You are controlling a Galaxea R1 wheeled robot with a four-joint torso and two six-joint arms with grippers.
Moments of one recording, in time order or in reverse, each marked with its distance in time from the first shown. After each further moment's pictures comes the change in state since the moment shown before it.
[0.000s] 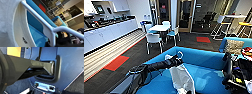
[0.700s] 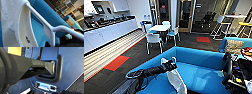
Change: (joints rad) left arm 0.080 -0.055 -0.063 0.099 0.026 0.000; right arm -0.001 0.010 -0.001 0.000 0.000 0.001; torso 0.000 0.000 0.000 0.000
